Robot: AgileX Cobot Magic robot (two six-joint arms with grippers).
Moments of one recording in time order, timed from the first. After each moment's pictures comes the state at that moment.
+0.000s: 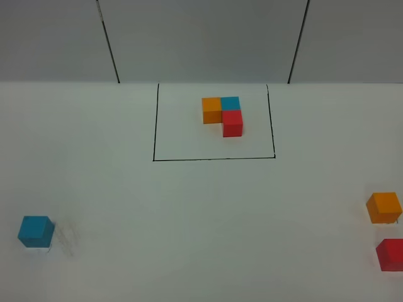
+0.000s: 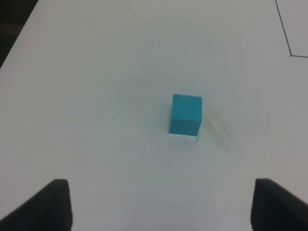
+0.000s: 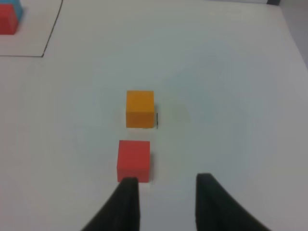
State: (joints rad) left arm -0.02 -0.01 -0.51 0.11 1.07 -0.14; right arm 0.09 -0.01 -0.50 -0.13 1.07 0.02
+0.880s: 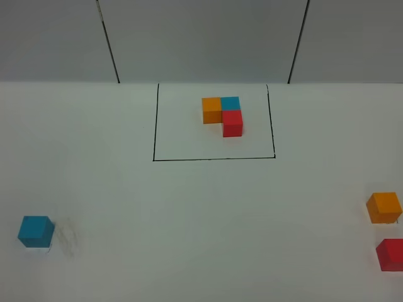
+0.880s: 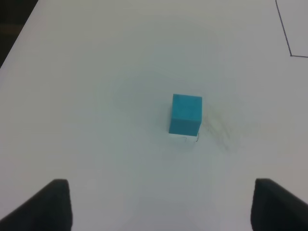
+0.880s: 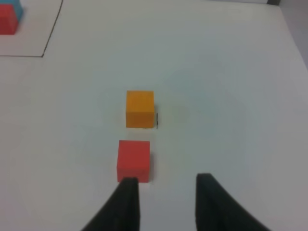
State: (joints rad) left arm -0.02 -0.01 -0.51 0.11 1.07 -0.14; right arm 0.09 -0.01 -0.50 -0.13 1.07 0.02
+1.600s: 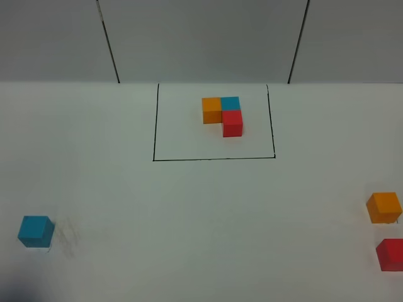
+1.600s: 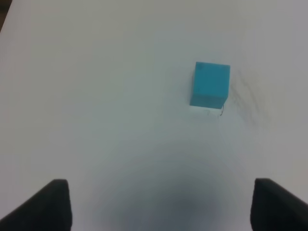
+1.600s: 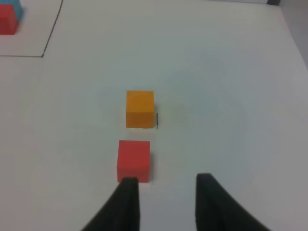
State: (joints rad) left arm -0.02 0.54 -0.60 0.17 0.94 -0.17; right arm 0.09 -0.01 -0.50 -0.13 1.07 0.02
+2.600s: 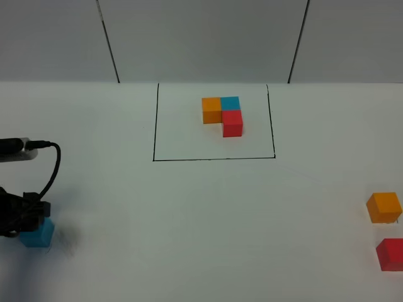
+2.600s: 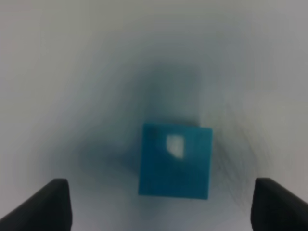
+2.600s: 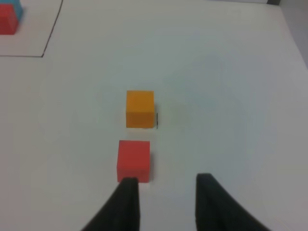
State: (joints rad) left arm -0.02 1.42 -0.61 0.06 0.34 -0.14; right arm 0.09 -0.01 -0.50 -0.13 1.07 0.02
